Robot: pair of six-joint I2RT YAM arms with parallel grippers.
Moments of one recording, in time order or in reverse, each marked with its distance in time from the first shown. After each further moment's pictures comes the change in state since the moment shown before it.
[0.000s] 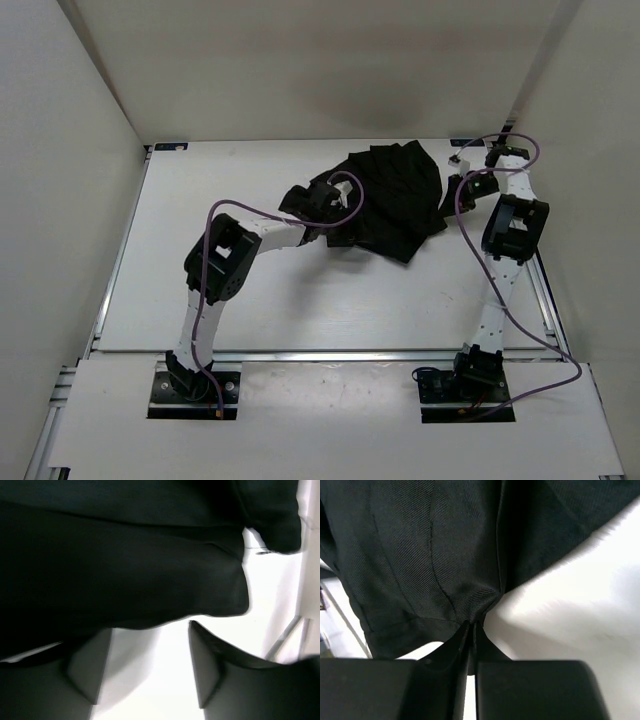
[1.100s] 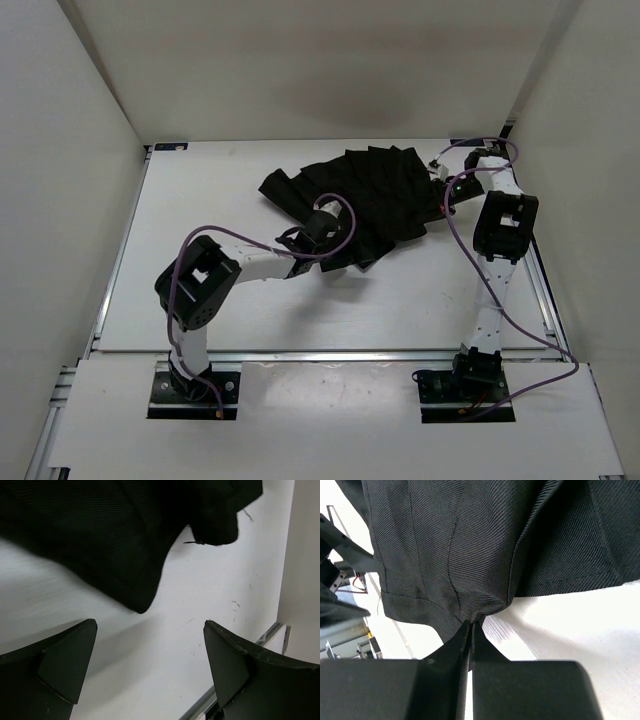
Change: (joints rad) left arm -0.132 -0.276 -0.355 0.163 -0.213 -0.204; right arm 0.109 -0.092 -0.196 0.005 -0.098 0.045
